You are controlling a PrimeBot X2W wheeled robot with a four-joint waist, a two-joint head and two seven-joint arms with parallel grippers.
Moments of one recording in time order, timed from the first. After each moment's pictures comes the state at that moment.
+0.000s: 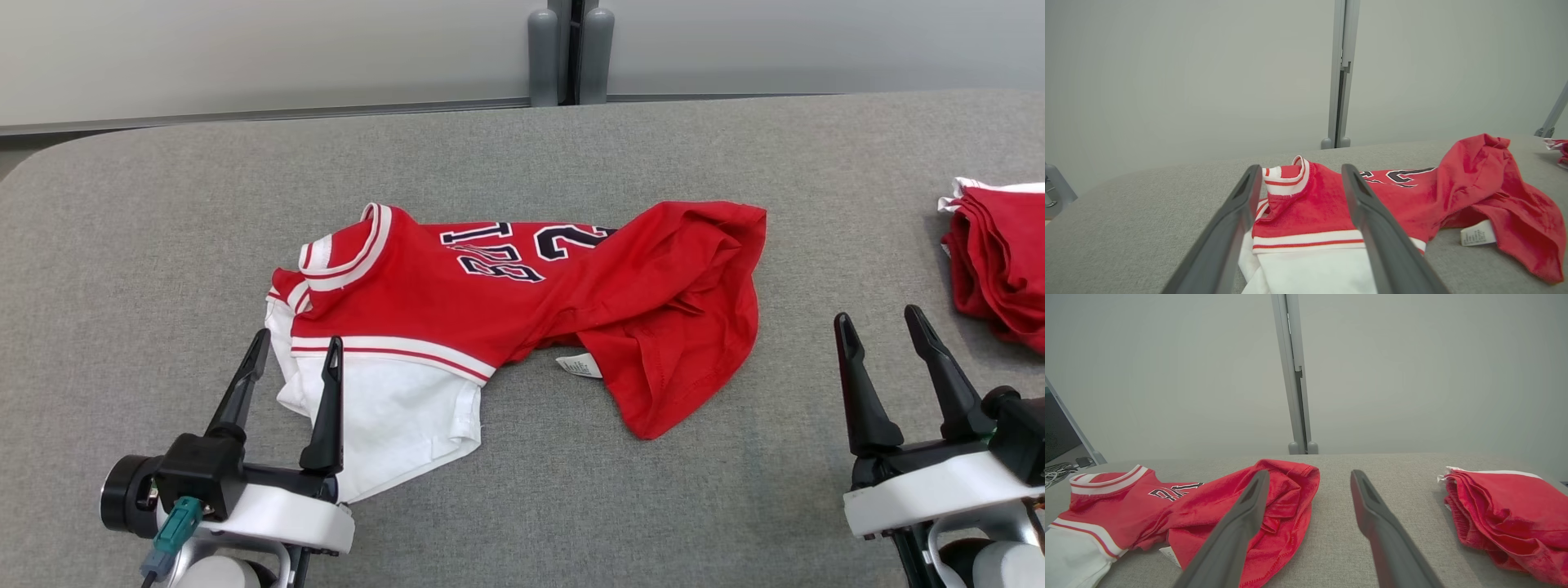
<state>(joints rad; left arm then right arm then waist) -0.09 0.21 -0.25 0.06 -0.28 0.10 -0.24 -0.04 -0.12 0.04 -0.09 0.23 0.13 0.01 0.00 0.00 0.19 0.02</state>
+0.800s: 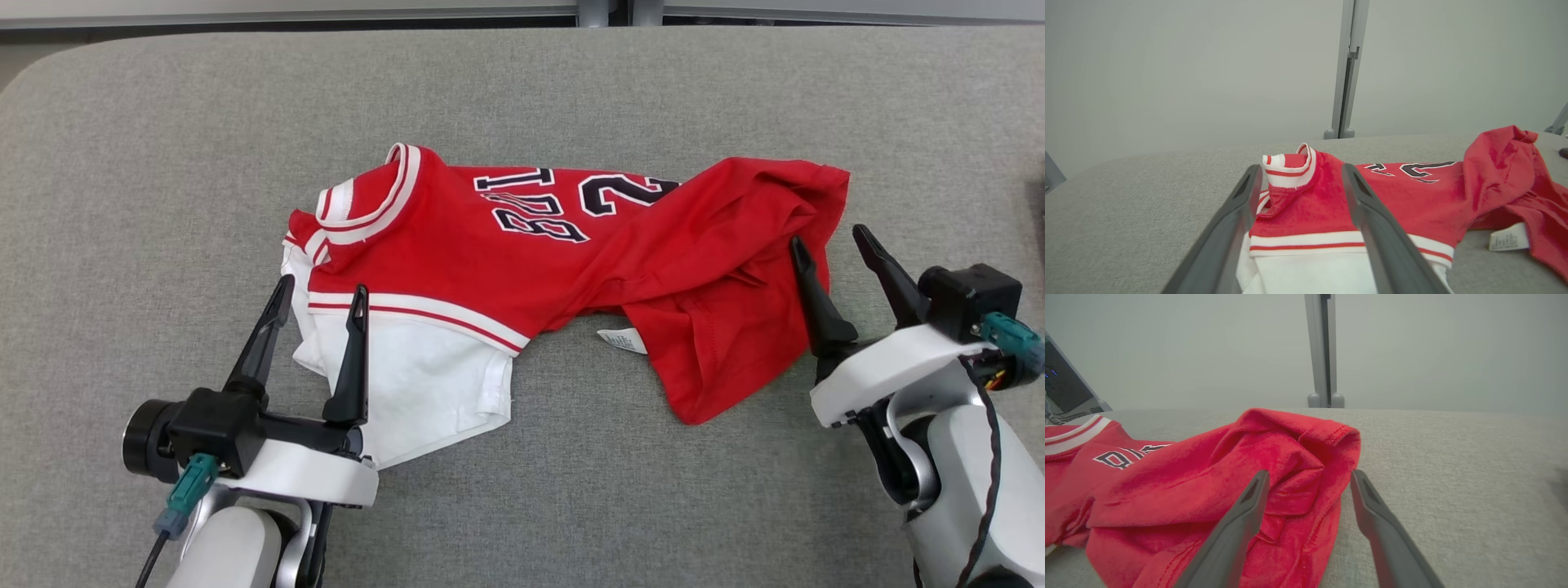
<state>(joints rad) -0.18 0.18 -0.28 0.07 -0.29 0.09 -0.25 -0.36 -0.20 0.16 0.29 0.29 0.13 0.00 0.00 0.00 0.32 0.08</state>
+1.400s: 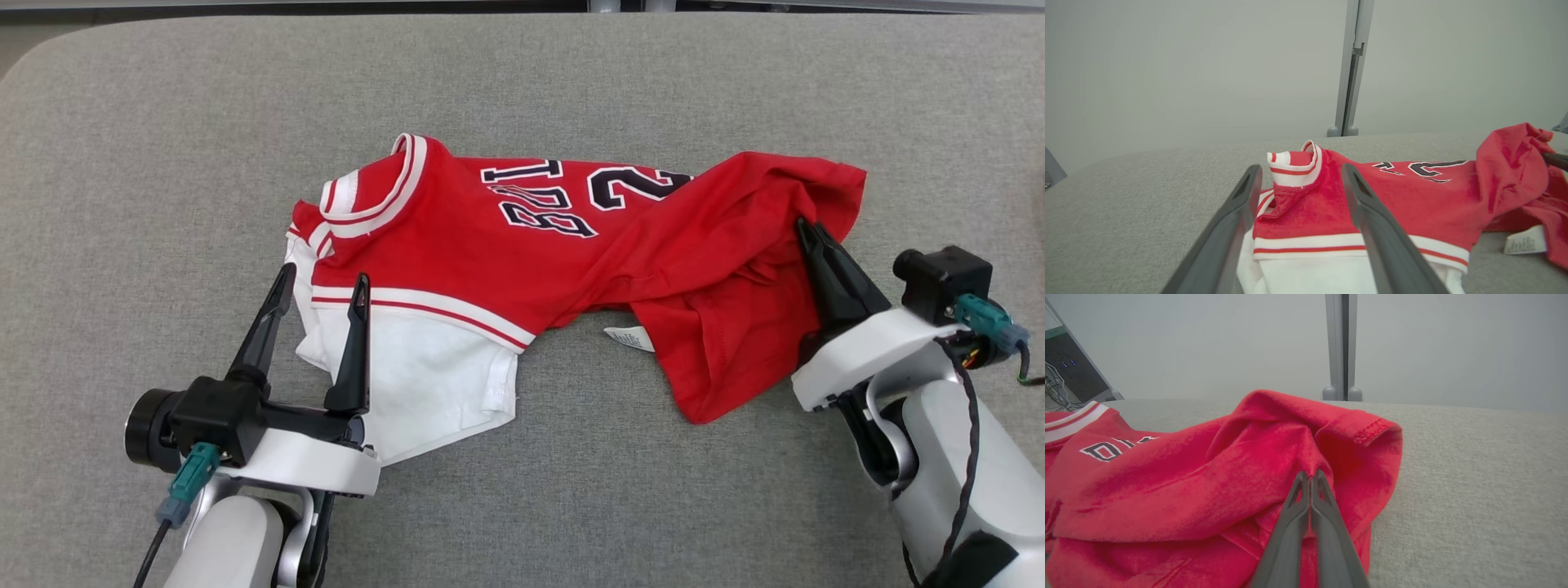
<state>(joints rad) -0.22 0.16 -0.27 0.10 -0.28 0.07 -0.26 -0.53 -0.23 0.30 0.53 0.36 0.13 -0.12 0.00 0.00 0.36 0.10</state>
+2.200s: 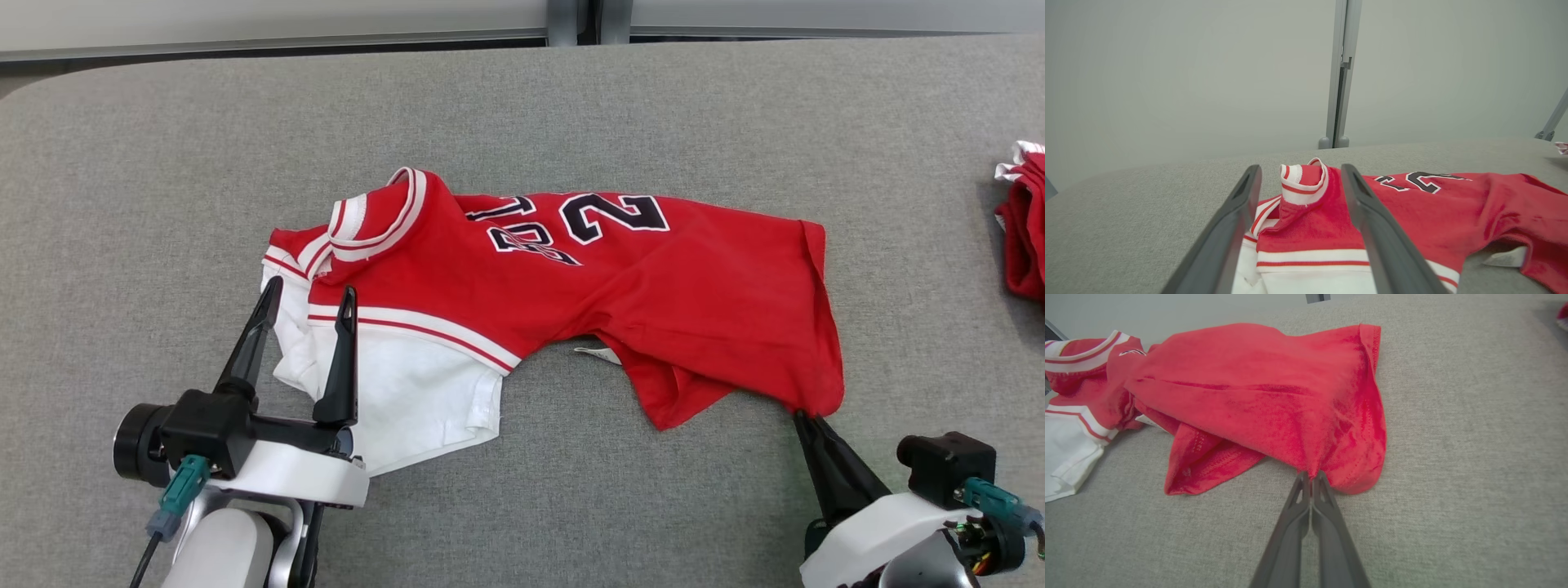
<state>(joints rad) -0.19 0.17 -0.25 0.09 -0.27 0.07 -0.26 0.03 -0.10 0.10 0.02 0.29 0.13 0.17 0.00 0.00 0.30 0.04</state>
